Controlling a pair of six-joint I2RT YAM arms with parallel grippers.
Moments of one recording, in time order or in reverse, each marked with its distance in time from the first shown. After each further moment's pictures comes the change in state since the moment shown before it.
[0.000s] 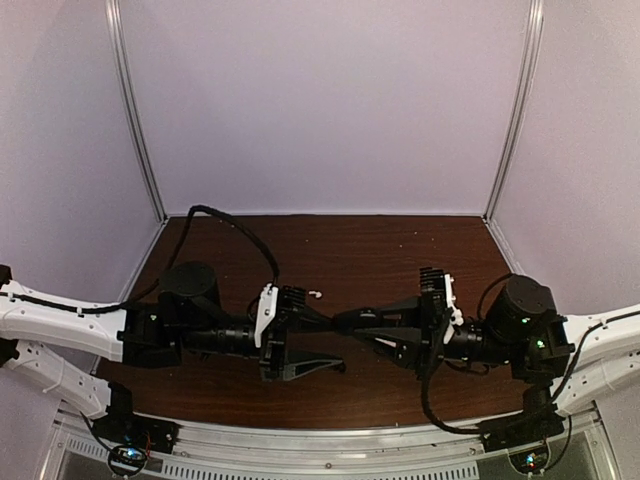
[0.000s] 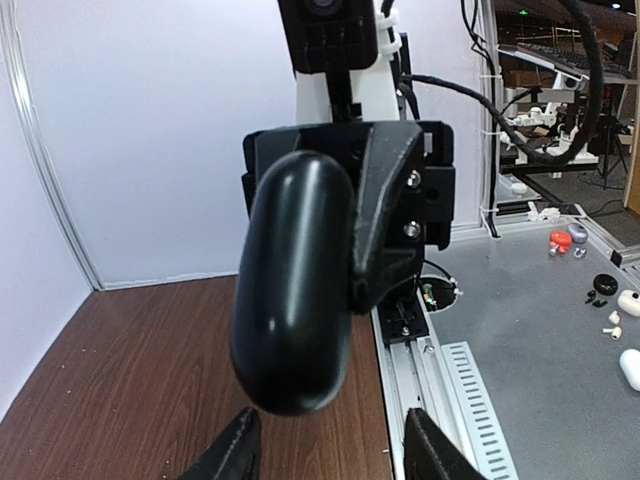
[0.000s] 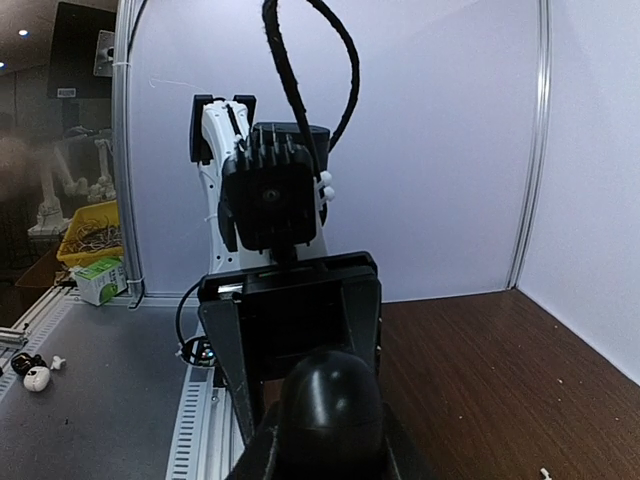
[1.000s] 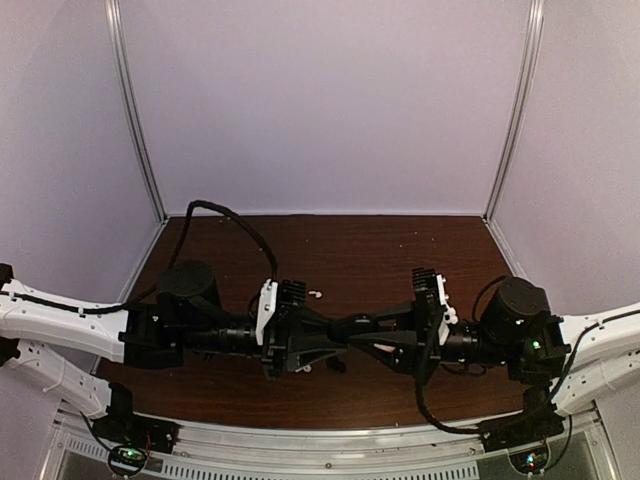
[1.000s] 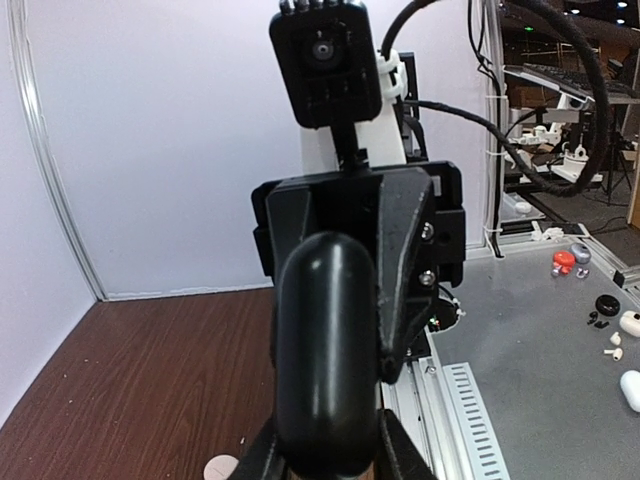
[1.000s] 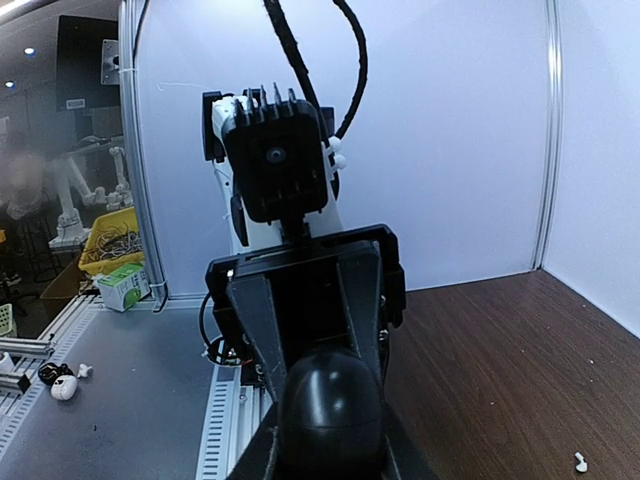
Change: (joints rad) left arm -0.018 0.014 0.011 0.051 -0.037 -0.021; right arm -0.001 0.027 0.000 0.005 -0.031 0.090
